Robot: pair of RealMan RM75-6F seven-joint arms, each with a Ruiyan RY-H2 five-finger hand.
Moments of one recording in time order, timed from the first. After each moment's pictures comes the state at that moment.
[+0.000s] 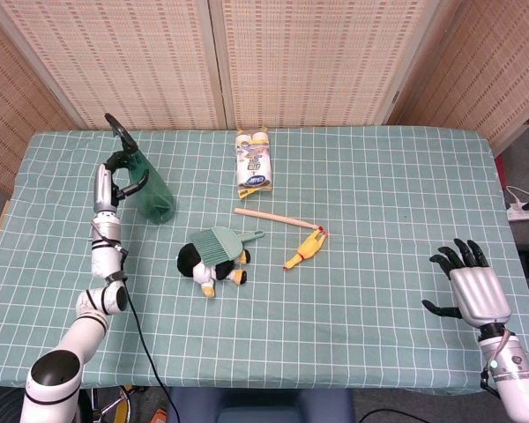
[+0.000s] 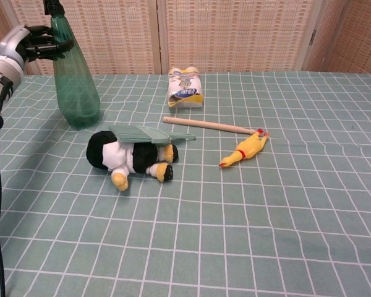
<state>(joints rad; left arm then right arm) -0.98 -1.98 -0.48 -0.19 1.11 0.84 -1.01 0.23 -1.05 0.06 -1.79 -1.30 1.25 -0.36</state>
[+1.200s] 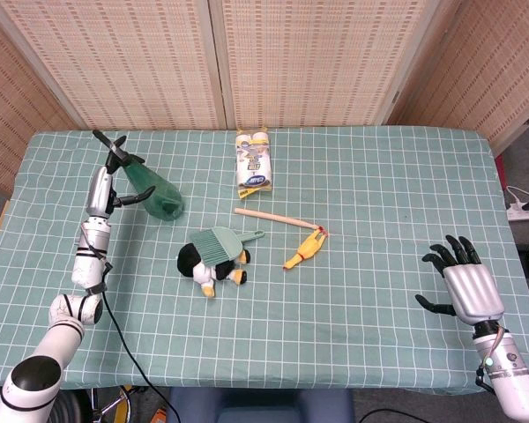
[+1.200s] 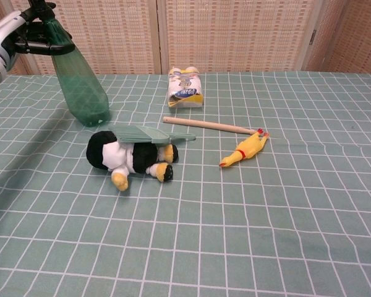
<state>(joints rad) -0.88 -1.90 -0.28 -0.24 1.31 1.03 -1.17 0.25 -1.07 0.06 -1.76 -1.35 1.26 -0.30</state>
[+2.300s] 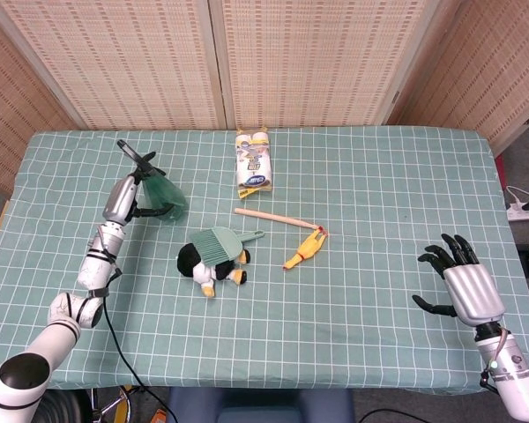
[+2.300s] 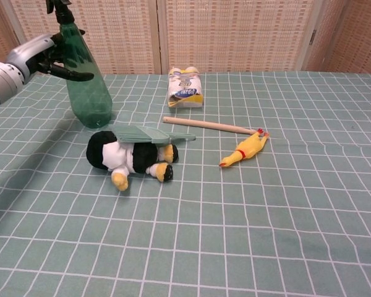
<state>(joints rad) -0.87 -1.83 -0.21 -0.39 1.37 0.95 -1.00 0.24 -1.09 0.05 -1.66 -1.47 1.30 -0.13</state>
